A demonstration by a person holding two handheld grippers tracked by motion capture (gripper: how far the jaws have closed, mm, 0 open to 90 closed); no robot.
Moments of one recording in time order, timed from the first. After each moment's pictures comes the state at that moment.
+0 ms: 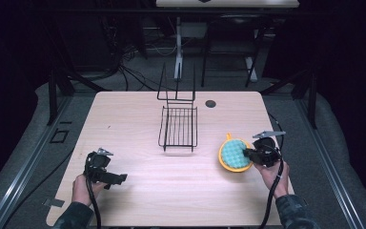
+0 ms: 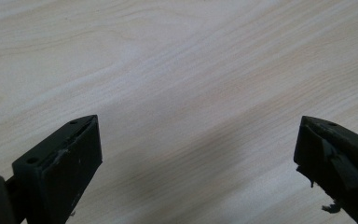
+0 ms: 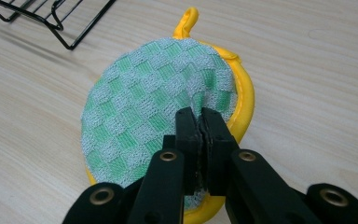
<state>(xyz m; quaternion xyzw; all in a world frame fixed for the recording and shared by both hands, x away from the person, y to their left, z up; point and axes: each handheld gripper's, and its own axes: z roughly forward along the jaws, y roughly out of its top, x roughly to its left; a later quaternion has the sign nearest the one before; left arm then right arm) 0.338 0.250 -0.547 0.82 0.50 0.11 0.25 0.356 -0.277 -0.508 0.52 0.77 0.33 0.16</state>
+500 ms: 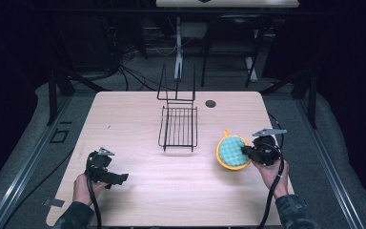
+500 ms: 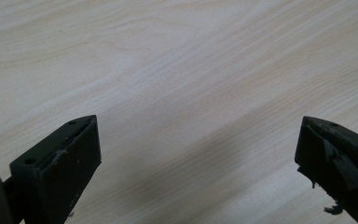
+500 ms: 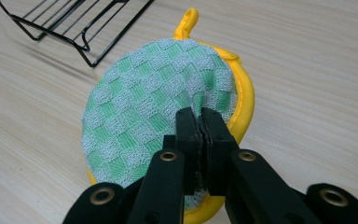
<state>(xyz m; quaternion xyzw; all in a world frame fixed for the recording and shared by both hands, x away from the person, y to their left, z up) 0.339 0.247 -0.548 0.83 0.49 0.11 0.26 0.351 -0.270 -0.491 0.50 0.77 0.35 0.17</state>
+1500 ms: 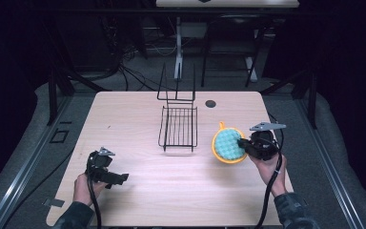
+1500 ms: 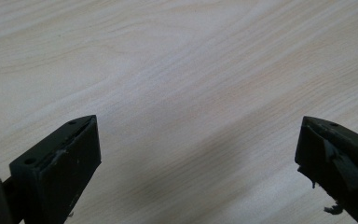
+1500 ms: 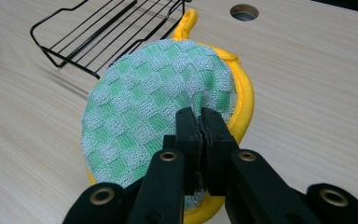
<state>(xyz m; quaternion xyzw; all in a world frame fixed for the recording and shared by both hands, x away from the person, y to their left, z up) 0.338 0.246 -0.547 0.83 0.48 0.12 0.26 0.353 -0.255 -0.468 0.47 0.77 0.37 0.20</state>
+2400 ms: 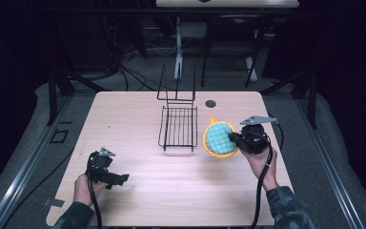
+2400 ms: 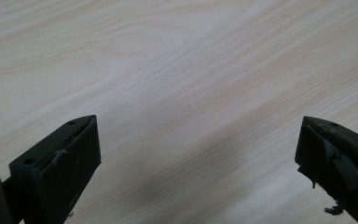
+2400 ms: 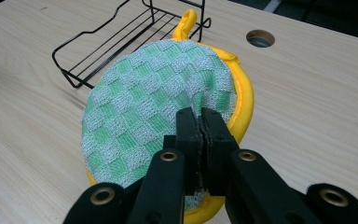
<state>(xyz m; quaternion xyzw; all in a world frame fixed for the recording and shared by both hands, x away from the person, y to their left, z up) 0.337 0.246 -0.546 0.83 0.48 0.12 0.26 0.366 -0.230 -0.455 0.45 0.78 0.39 0.20</state>
